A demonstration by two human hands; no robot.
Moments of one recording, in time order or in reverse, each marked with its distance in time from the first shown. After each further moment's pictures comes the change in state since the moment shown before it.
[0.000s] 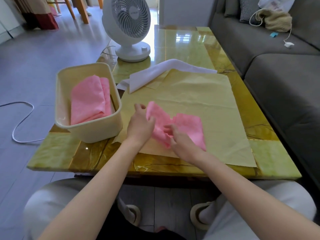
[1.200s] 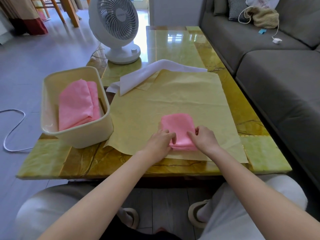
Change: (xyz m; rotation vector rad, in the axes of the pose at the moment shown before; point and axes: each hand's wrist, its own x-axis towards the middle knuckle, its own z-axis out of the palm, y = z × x) left_hand -0.021 -0.003 0.065 0.432 -0.478 0.443; right_hand -0.001 0.064 -0.050 -0.184 0.337 0.419
